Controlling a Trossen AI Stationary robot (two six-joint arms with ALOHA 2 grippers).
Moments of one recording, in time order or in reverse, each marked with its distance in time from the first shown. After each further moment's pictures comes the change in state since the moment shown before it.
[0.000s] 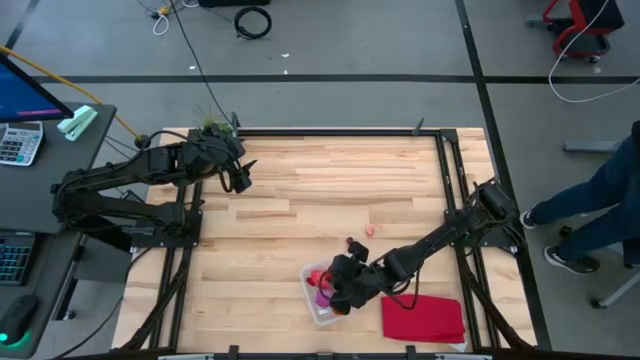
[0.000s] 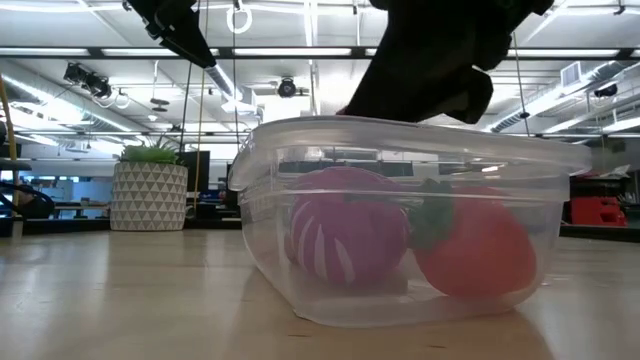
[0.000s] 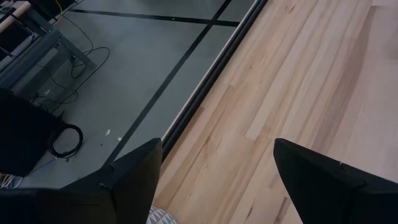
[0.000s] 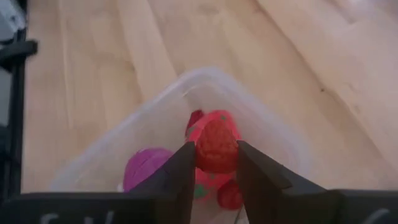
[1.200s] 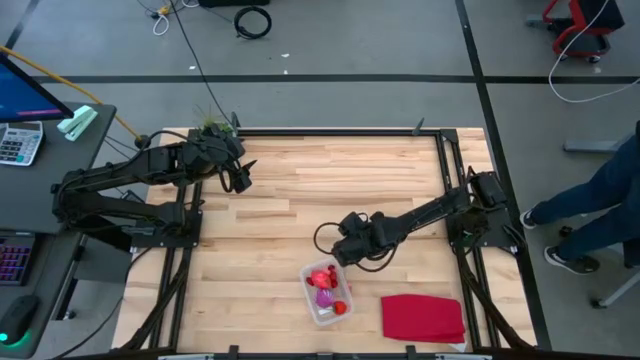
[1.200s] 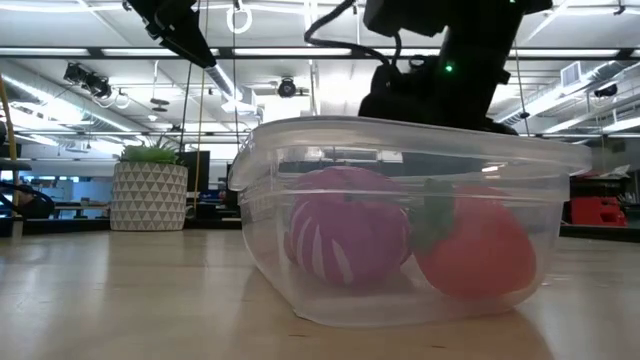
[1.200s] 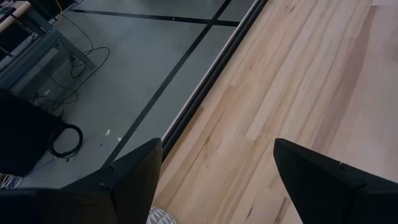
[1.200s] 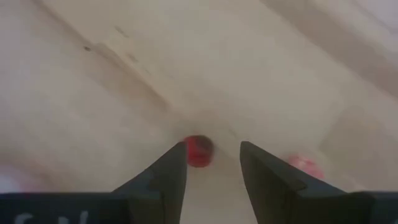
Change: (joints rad) left arm 0.000 0.000 0.000 0.000 0.000 0.000; right arm -0.240 0.000 0.000 -0.512 -0.056 0.352
